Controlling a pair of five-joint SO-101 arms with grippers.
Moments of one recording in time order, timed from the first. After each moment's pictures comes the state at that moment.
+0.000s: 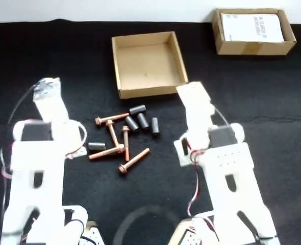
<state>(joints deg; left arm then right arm) -7.9 -35.0 36.5 86.1 19.2 -19.6 -32.6 33.5 81.1 4.3</state>
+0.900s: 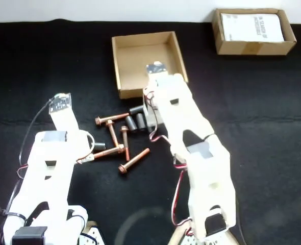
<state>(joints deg) -8.0 -29.2 57.5 56.7 19.4 -26.2 38.3 -20.7 77.3 -5.1</state>
